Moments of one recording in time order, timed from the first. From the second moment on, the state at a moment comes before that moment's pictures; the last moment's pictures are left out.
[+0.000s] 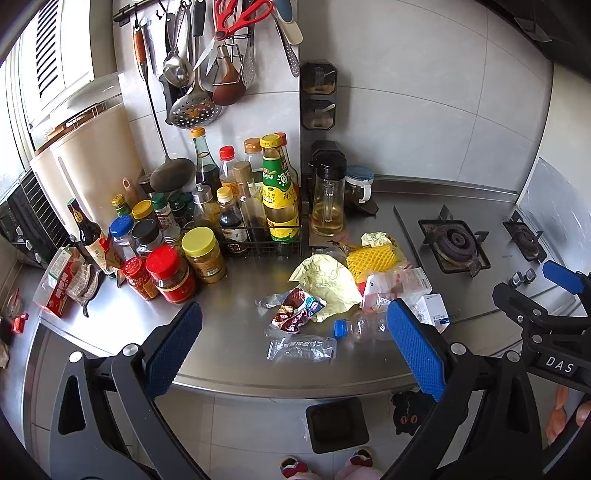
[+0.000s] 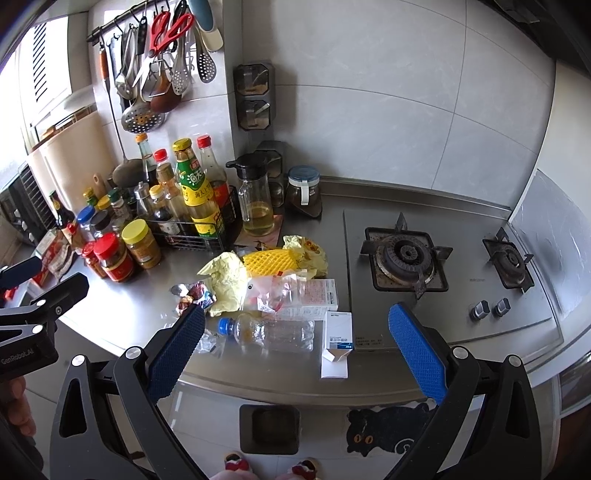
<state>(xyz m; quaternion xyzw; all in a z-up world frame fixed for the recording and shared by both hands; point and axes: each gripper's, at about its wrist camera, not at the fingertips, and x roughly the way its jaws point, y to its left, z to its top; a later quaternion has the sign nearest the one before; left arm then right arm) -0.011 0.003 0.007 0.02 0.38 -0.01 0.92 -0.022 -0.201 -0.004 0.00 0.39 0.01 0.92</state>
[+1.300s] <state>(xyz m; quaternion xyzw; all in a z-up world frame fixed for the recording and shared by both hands) -0.005 0.006 0.006 0.02 0.38 -0.01 0.92 -0.013 -0.204 0.000 0.00 0.39 0.01 0.92</state>
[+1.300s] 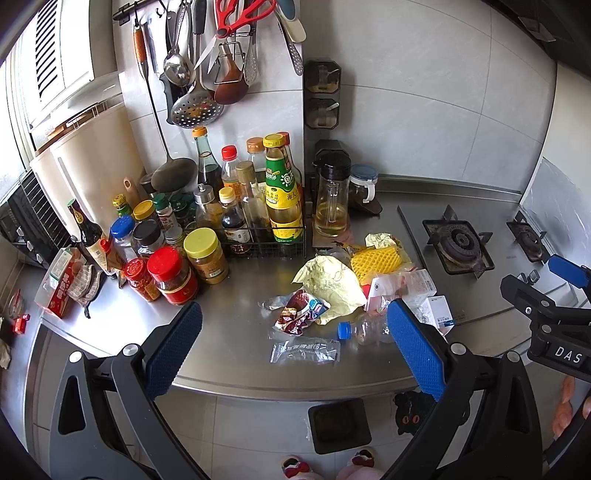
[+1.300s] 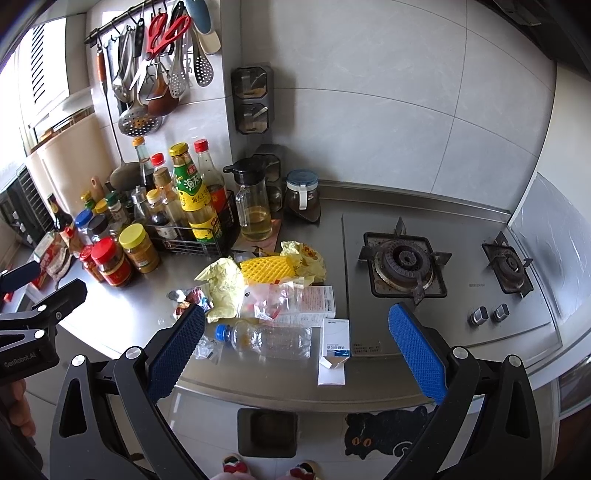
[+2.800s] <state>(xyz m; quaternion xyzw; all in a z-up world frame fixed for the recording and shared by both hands) 0.040 0.030 -0.177 -0.01 0.47 -0.07 0.88 0.045 -0.276 -0.185 0.05 0.47 0.01 0.88</state>
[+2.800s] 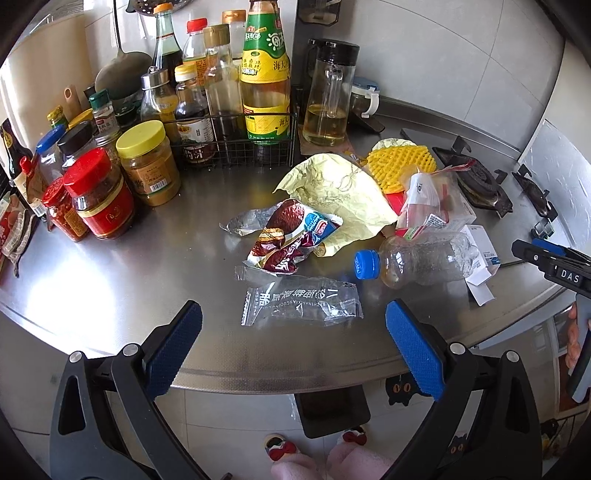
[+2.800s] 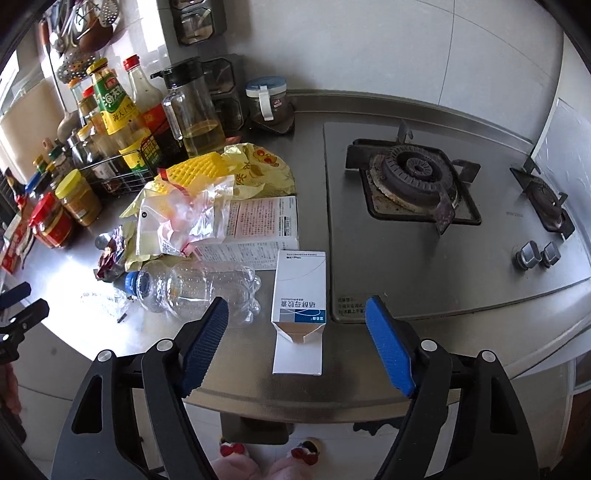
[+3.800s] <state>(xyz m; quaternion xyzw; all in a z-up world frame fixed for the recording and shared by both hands) 0.084 0.034 -0.265 0.00 0.52 -0.09 0.85 0.085 -0.272 -0.240 0.04 0.53 0.02 0.85</state>
